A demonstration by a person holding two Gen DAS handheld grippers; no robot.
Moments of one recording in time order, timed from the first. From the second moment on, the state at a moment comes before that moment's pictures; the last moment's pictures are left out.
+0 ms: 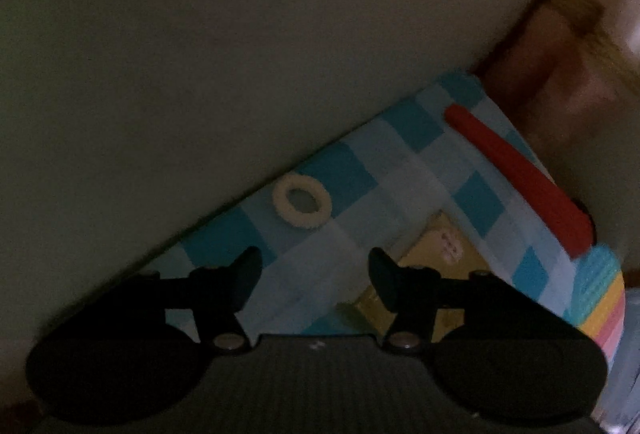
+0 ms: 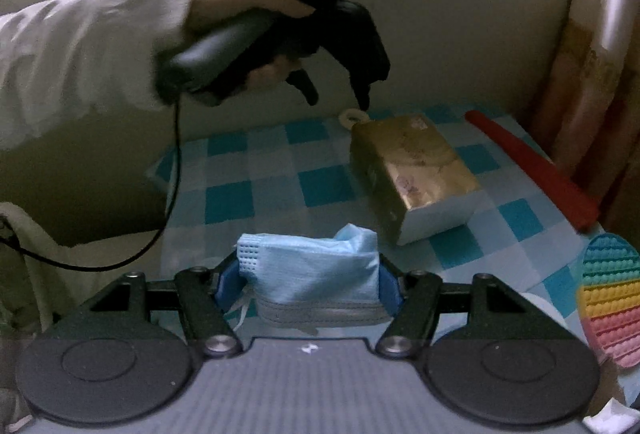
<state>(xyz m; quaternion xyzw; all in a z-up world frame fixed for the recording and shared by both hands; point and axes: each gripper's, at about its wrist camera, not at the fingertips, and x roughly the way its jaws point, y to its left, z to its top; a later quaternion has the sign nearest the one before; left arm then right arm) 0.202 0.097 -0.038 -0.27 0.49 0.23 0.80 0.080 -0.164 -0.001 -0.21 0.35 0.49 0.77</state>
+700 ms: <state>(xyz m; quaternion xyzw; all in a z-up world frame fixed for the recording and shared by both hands) 0.254 0.104 -0.071 -0.29 0.50 0.29 0.77 0.090 -0.167 -0.025 -0.19 0.37 0.51 0.76</state>
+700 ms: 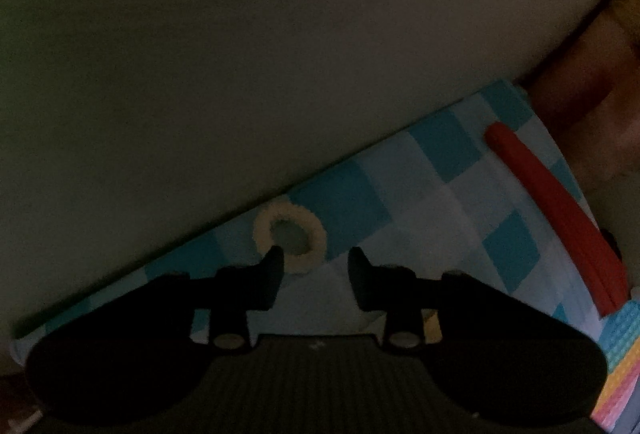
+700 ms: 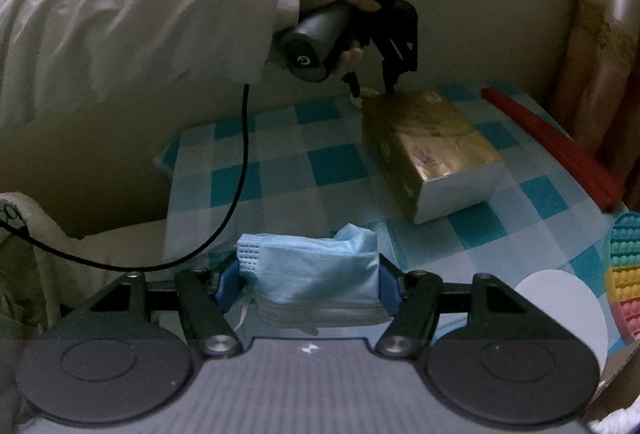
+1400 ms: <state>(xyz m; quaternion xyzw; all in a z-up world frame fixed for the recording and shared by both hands) 0.273 0.106 -0.086 -0.25 0.53 0.31 0.75 0.094 -0.171 -0.027 -0.17 0.37 0.52 0.75</state>
